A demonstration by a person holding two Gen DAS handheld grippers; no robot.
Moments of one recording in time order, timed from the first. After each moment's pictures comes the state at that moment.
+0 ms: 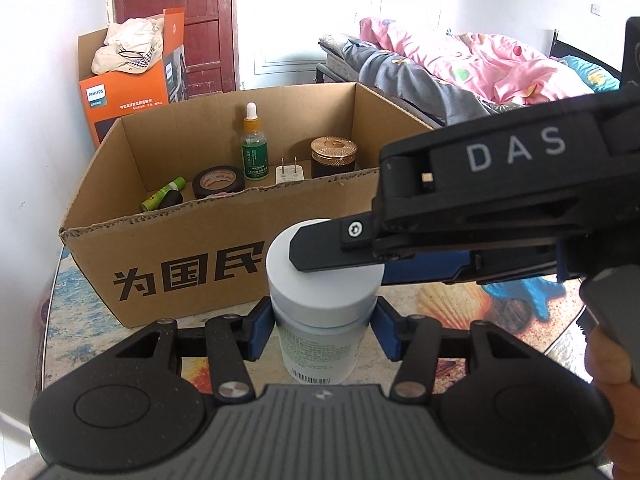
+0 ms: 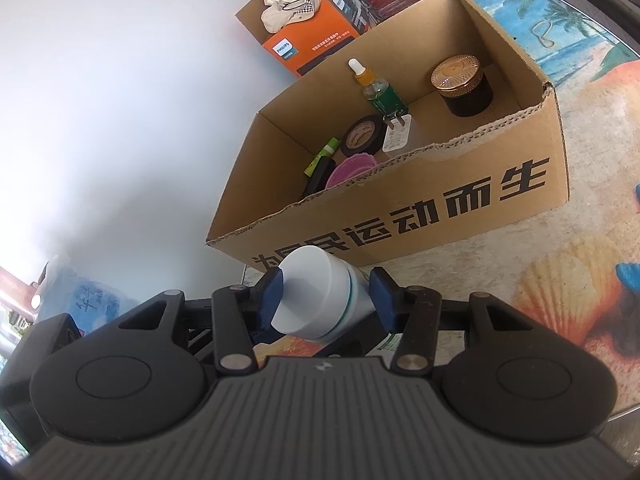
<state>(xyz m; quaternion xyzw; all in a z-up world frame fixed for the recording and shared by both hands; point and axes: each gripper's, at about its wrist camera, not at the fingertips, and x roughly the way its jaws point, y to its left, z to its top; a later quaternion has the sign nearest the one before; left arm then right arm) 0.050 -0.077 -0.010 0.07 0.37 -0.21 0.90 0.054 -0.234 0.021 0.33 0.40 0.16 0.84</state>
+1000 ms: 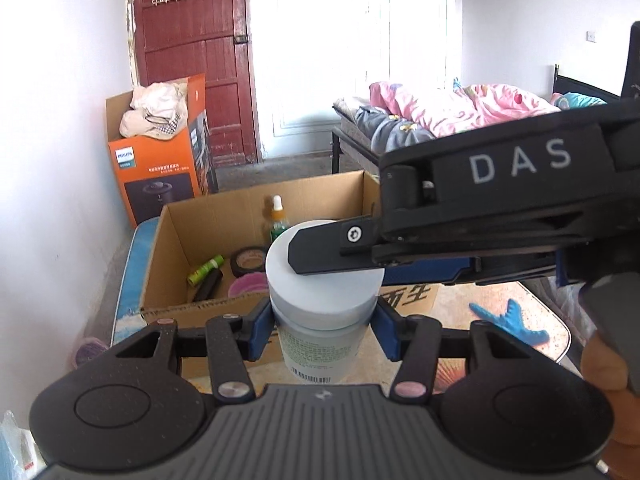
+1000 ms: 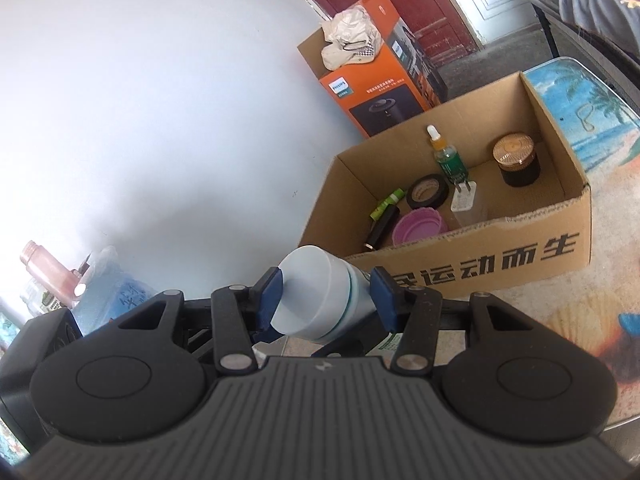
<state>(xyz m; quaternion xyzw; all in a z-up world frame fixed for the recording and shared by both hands) 0.006 -0.070 0.057 0.08 0.28 -0.19 0.94 0.019 -0.224 0.107 0.29 0.32 0.21 0.88</state>
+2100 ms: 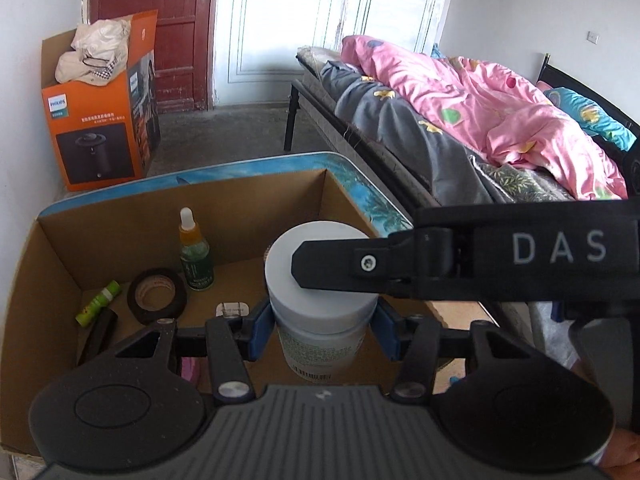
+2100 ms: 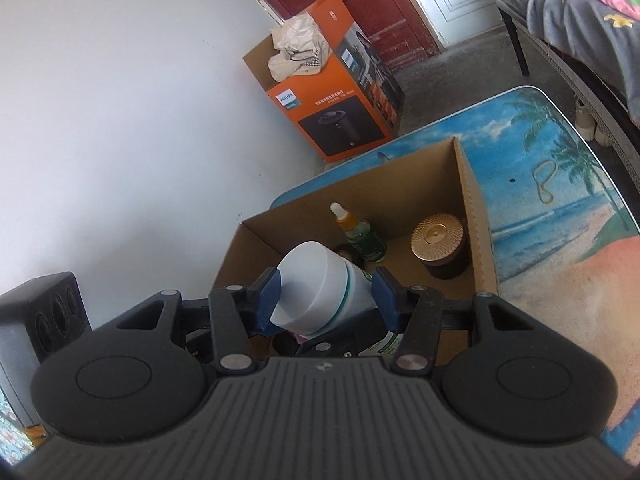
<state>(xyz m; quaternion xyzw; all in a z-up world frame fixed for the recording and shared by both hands) 0.172 -0.142 0.020 0.03 0.38 -0.25 0.89 0.150 -0.316 0.064 0.29 0.37 0.14 0.87</state>
